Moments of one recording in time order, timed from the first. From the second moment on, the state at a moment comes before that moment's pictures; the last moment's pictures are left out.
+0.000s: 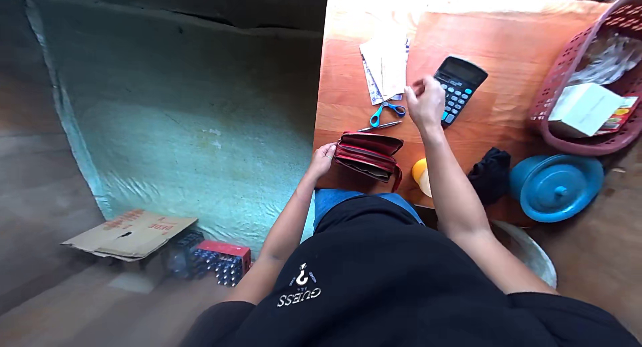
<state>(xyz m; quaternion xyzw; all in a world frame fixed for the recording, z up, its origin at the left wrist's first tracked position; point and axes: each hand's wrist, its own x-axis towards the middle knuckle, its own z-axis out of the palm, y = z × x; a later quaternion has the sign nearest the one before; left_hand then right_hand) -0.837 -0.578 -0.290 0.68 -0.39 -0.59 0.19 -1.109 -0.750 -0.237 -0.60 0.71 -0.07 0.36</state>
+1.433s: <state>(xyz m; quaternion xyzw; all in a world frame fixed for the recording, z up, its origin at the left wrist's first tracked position) -0.861 -0.565 -0.275 0.56 -0.23 -0.73 0.33 -0.980 -0.579 -0.118 -0.76 0.60 -0.15 0.22</state>
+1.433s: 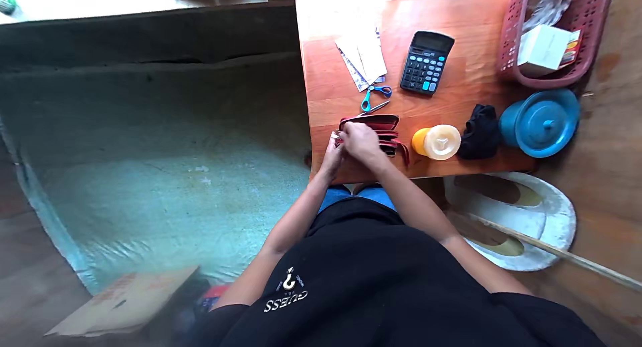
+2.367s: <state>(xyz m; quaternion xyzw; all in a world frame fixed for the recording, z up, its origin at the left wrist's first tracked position) -0.887 -0.565 -0.275 0.62 -0.20 -0.68 0.33 -1.083 -0.608 -0.234 -0.71 0.59 0.01 0.39</state>
